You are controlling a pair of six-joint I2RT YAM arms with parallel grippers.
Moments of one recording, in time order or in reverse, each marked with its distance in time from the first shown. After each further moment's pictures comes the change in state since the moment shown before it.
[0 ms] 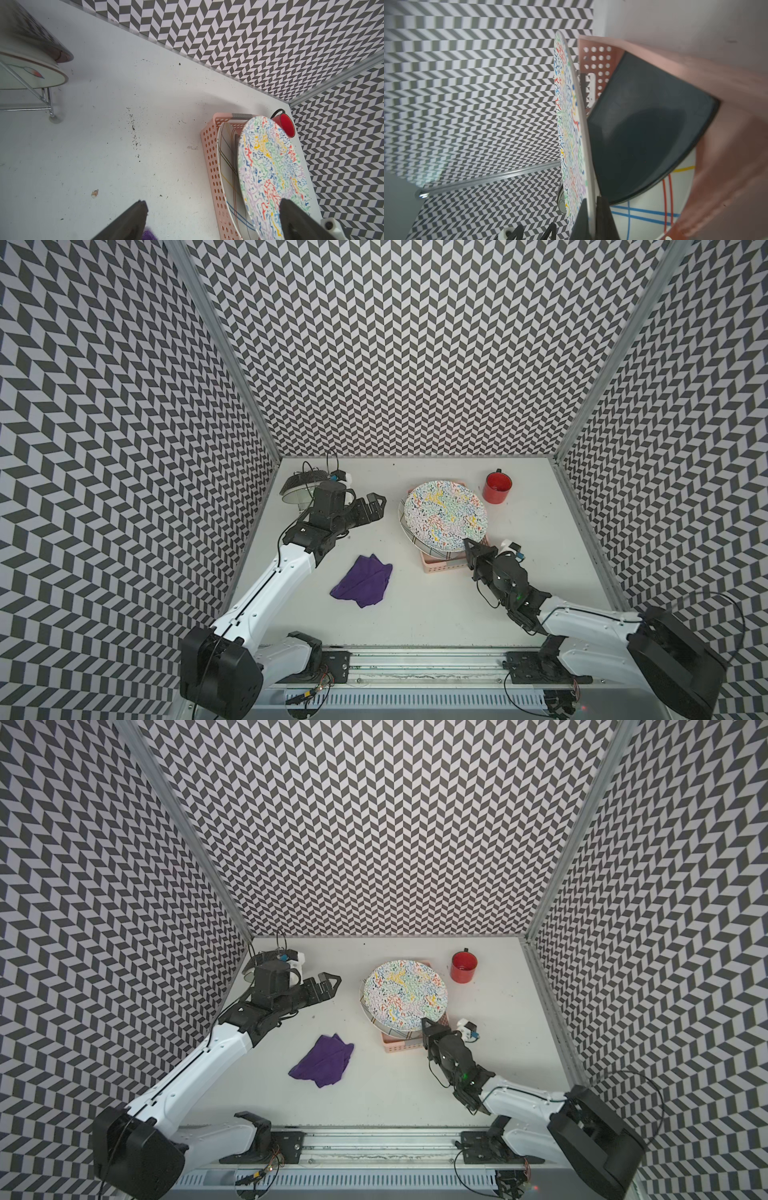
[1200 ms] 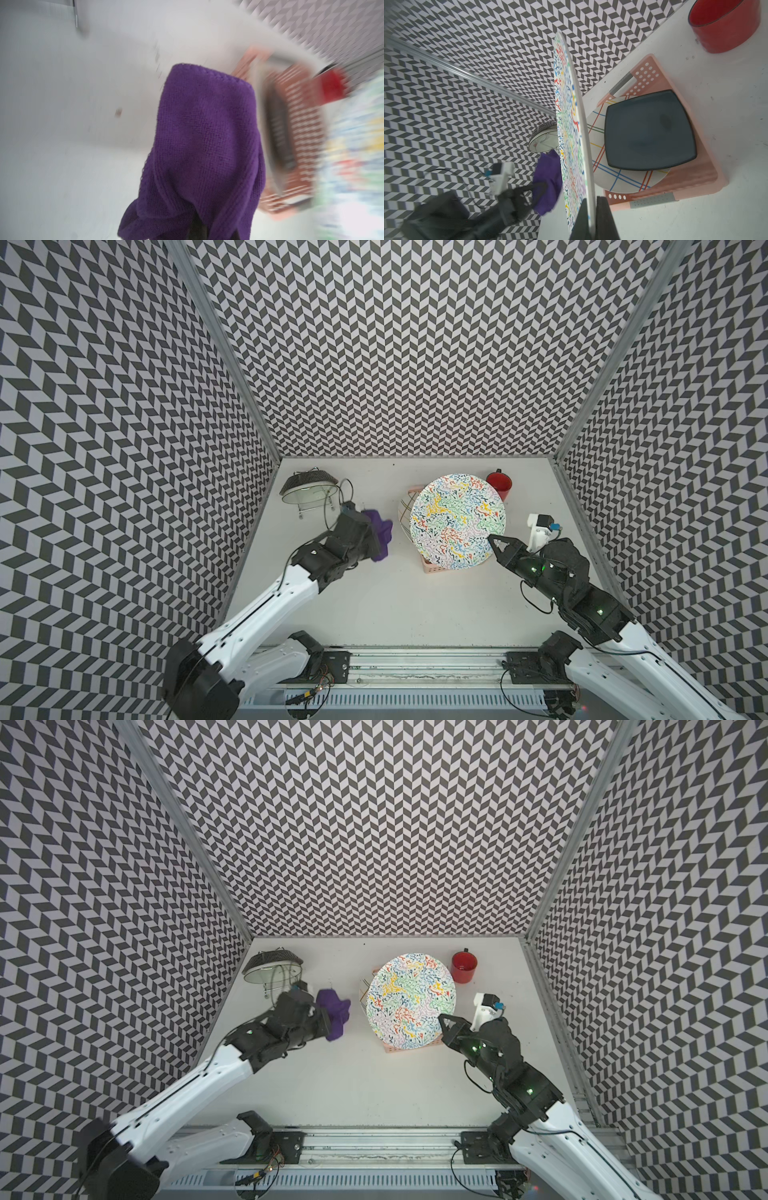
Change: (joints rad) left arm -0.257 -0.153 0.002 -0.193 -0.263 -0.163; right arm -0.139 -0.486 0.383 -0.966 -0.362 -0.622
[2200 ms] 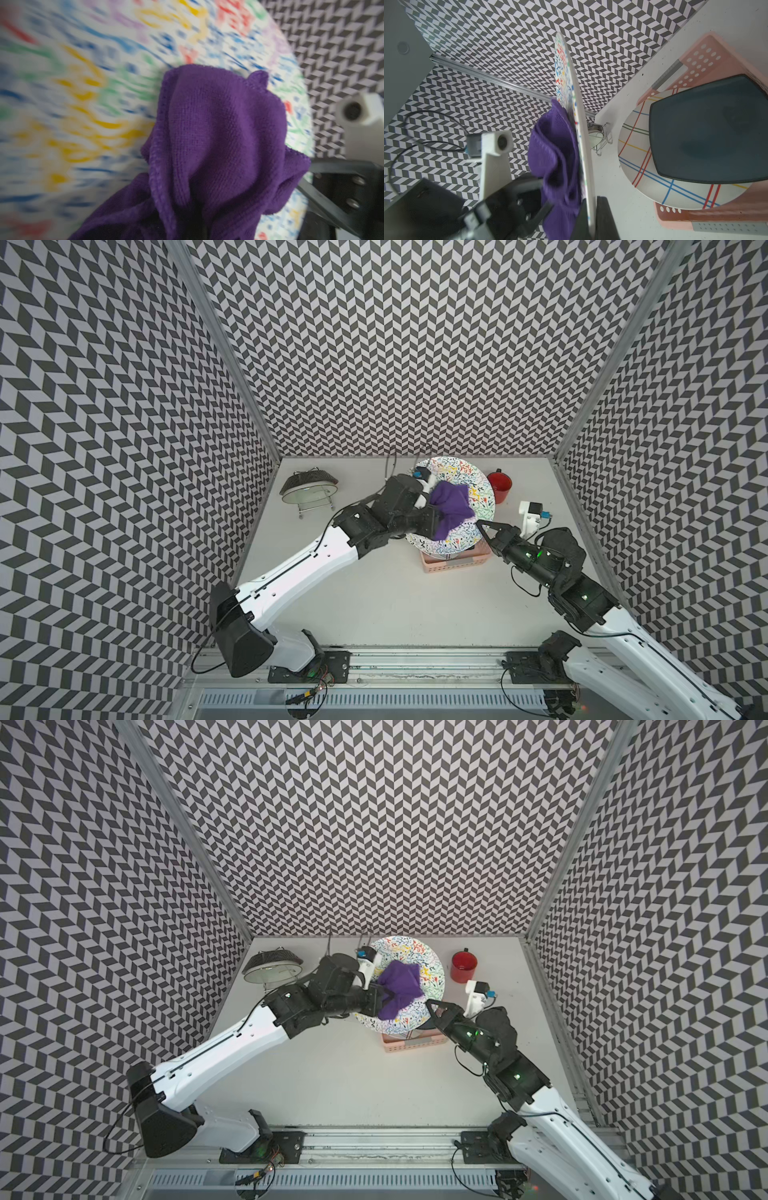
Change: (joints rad) left arm -0.140 0.389 0.423 -0.068 0.170 0.241; right arm -0.039 0.106 0.005 0.235 -0.158 0.109
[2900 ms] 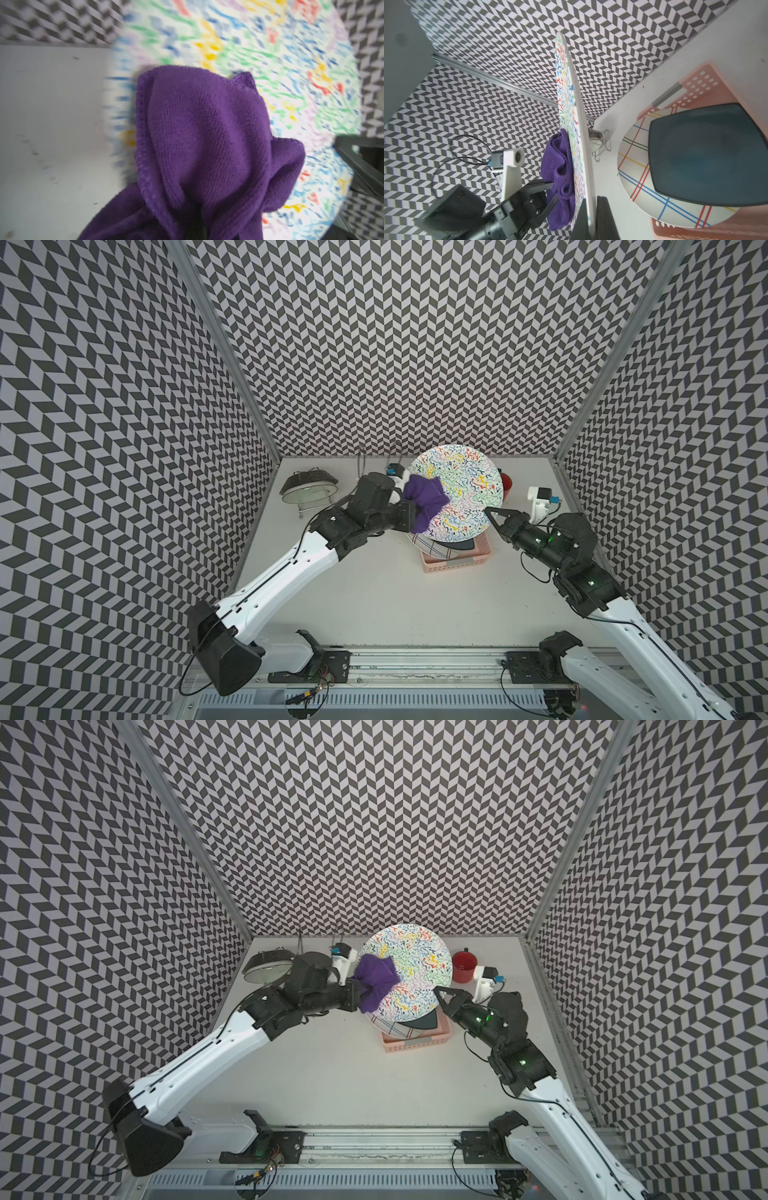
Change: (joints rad) left arm 0.077 -0.130 -0.125 0.058 0.055 0.027; right arm -0.182 0.078 0.104 0.010 -0.191 -0.055
